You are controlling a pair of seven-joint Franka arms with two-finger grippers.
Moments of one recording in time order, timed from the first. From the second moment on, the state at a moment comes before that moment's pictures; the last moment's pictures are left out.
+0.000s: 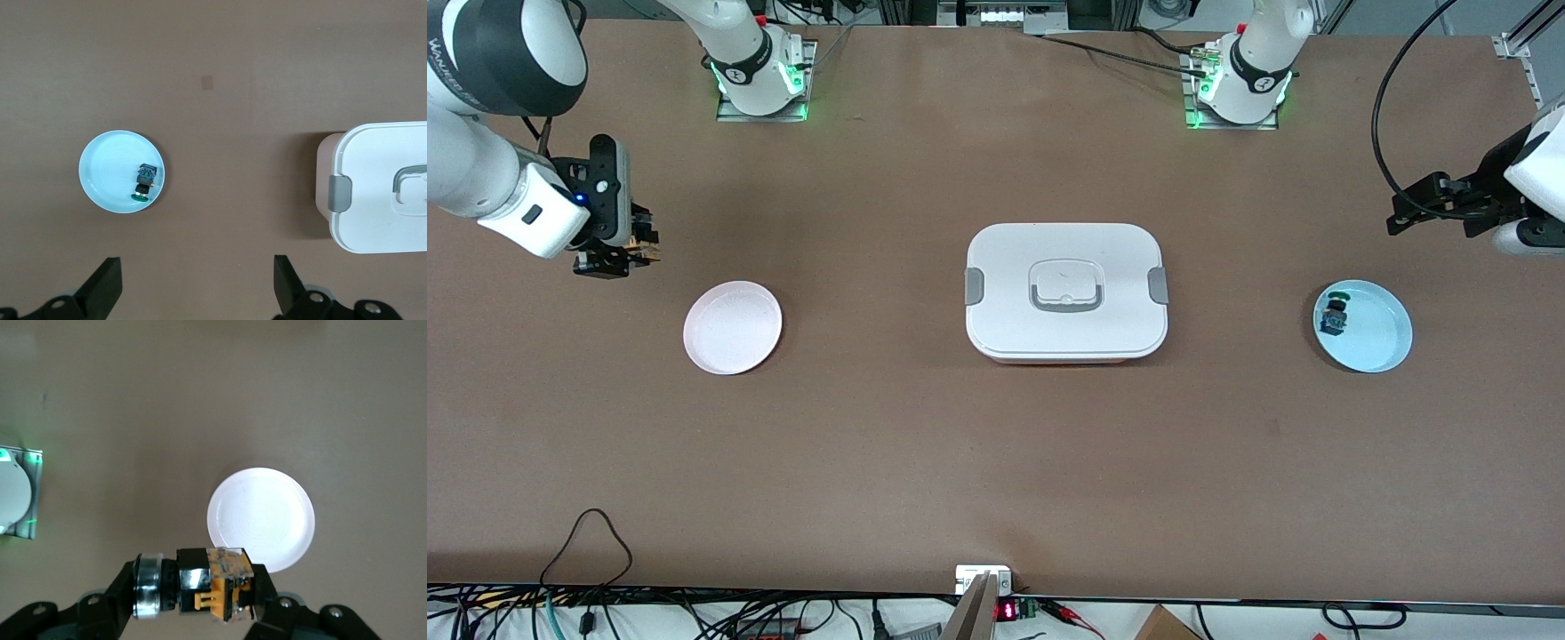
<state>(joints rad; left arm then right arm) 0.09 0.02 -0.08 -1.59 -0.05 1.57 0.00 0.16 0.04 -0.12 -1.81 0.11 1.66 -1.66</state>
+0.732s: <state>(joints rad) 0.07 0.06 -0.09 -1.60 -0.20 1.46 0.00 0.03 0.22 -0.13 -1.83 0.83 1.50 -2.01</state>
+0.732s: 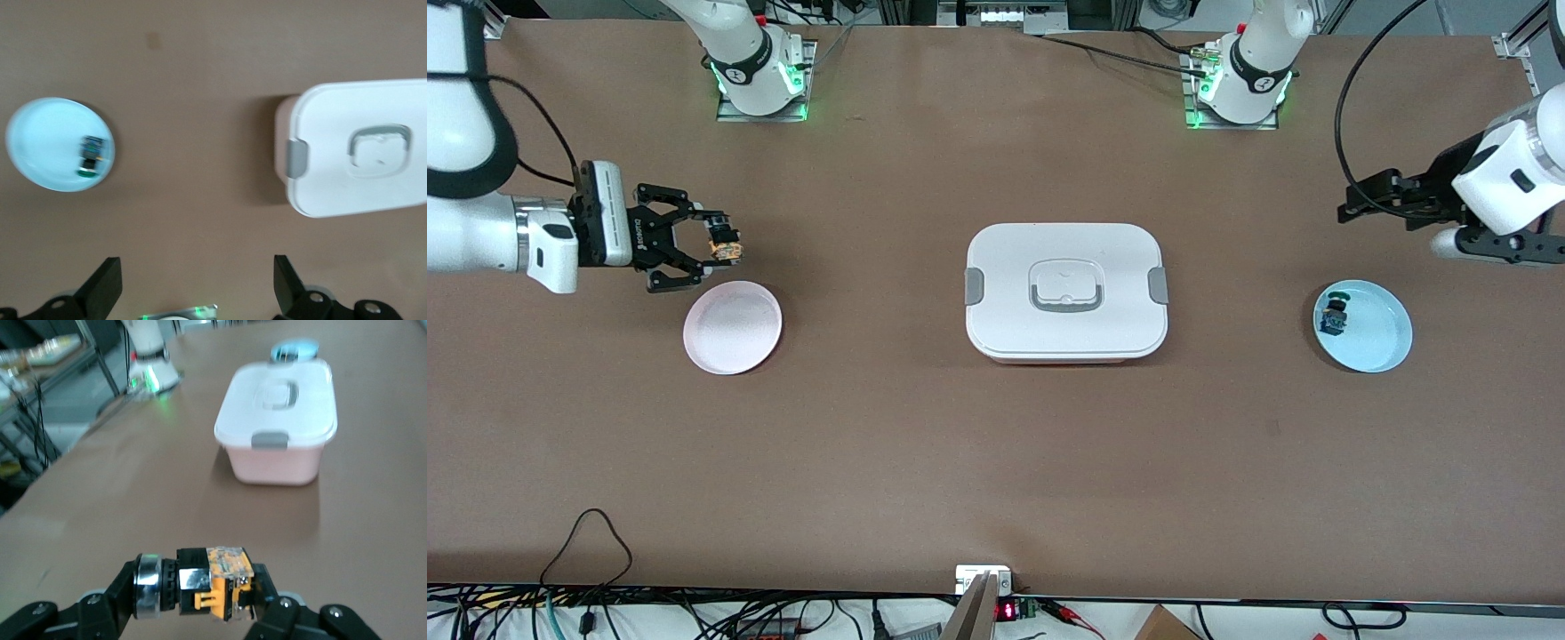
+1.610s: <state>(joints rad) 0.13 0.22 -0.09 -1.59 -0.80 1.35 0.11 0.02 0.28 -0.12 -2.02 1.36 1.30 -2.23</state>
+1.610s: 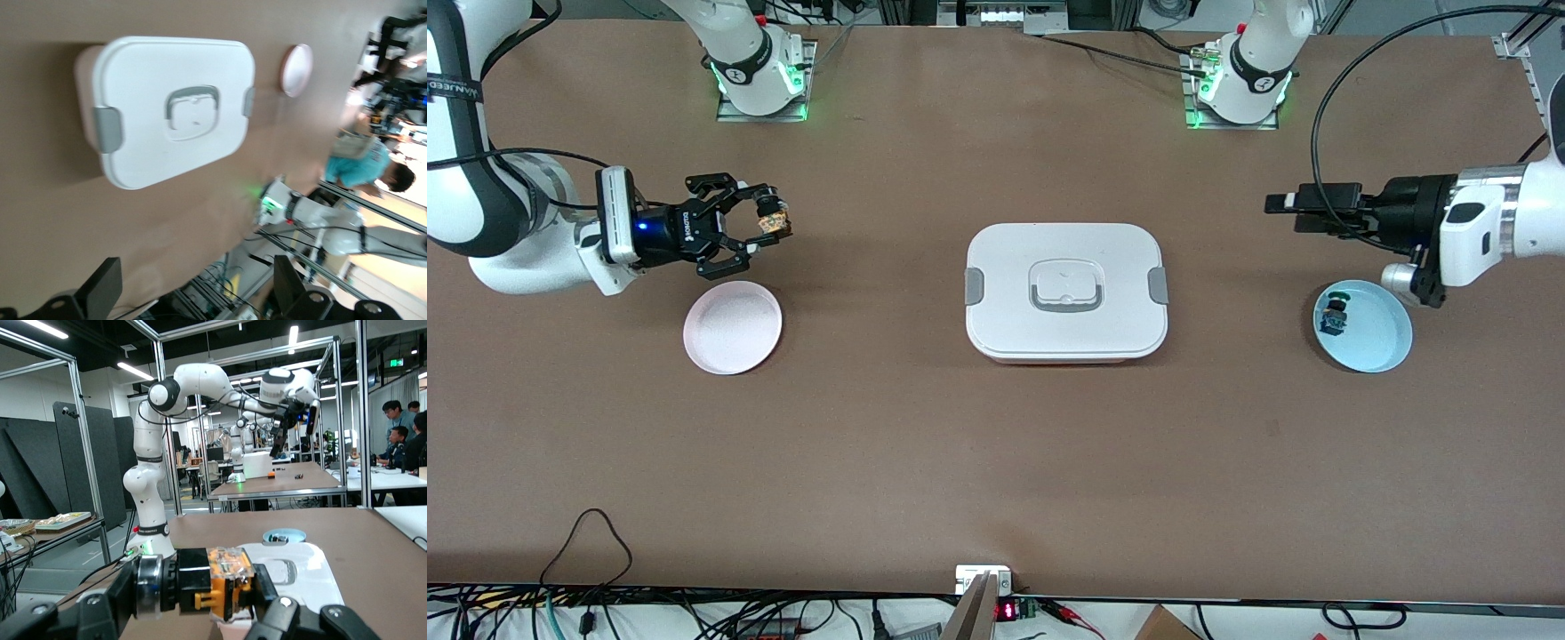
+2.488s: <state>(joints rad) 0.11 0.36 -0.09 -1.60 -1.12 1.34 0.30 0.64 0.33 -0.10 -1.88 2.07 1.99 -2.19</state>
